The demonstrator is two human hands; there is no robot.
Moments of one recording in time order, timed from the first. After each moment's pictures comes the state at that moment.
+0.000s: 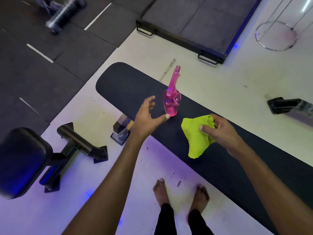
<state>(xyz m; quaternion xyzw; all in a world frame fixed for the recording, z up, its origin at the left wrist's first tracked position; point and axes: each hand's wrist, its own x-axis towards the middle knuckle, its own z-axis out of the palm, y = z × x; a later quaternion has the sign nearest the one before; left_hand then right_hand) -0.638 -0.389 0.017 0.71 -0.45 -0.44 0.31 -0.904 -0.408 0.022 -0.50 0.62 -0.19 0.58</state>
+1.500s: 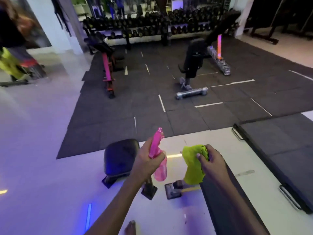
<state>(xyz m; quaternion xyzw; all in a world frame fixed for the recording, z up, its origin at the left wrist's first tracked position) -0.435 -0.149 0.349 0.75 -0.29 -0.15 0.57 -0.576 -0.345 0.324 -0.78 0.37 -0.17 0.47</state>
